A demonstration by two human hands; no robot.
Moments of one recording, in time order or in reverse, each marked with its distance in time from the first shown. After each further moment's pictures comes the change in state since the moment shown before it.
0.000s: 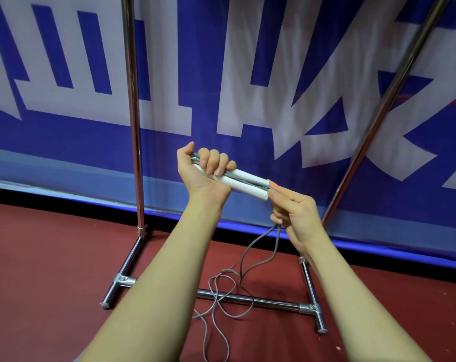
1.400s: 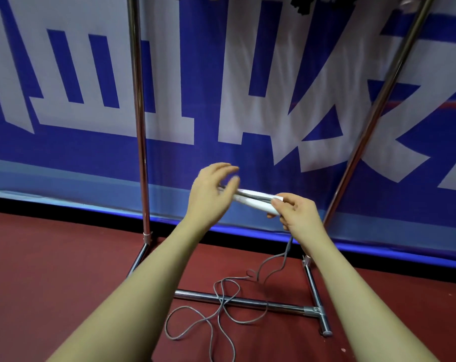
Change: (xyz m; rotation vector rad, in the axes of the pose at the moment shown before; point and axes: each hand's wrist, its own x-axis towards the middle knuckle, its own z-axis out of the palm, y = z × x) left_hand -0.011 0.010 -0.041 1.755 -0.328 0.683; right_hand -0.008 -0.005 -0.008 -0.501 0.067 -0.050
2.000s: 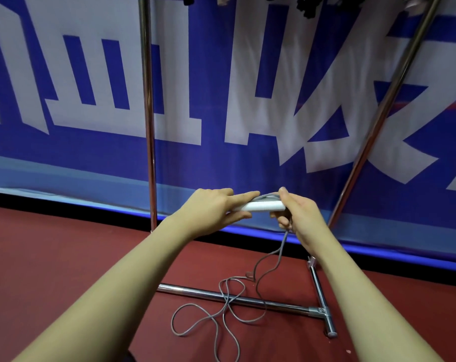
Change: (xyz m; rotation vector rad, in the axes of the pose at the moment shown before) left_hand -0.012 0.008 -0.038 0.653 -0.448 0.423; right_hand -0.007 -0.010 0.003 0.207 -0.142 0.026
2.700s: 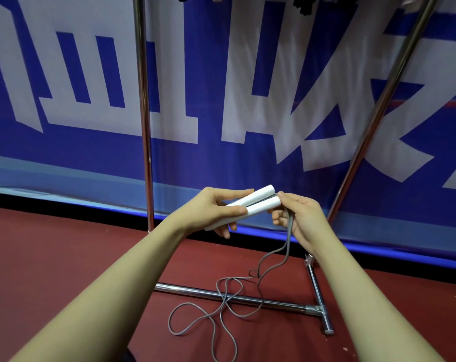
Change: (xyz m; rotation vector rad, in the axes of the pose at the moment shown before) left_hand -0.001 0.009 -0.008 -1.208 -0.295 -0.450; right_hand -0.003 -0.006 -0.004 0.271 0.036 0.106
